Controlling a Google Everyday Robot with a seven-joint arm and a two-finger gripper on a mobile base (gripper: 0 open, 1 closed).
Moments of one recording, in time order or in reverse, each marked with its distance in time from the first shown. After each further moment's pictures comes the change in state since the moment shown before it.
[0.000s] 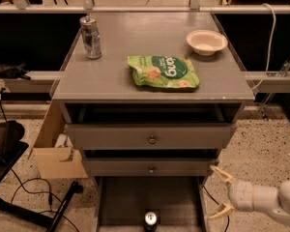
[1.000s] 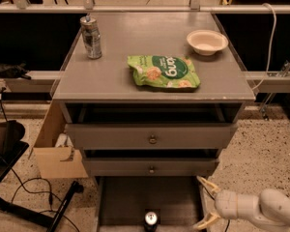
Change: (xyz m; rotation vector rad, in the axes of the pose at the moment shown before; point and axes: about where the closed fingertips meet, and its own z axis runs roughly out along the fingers) arm 0.047 0.033 0.053 -0.067 -0.051 0.013
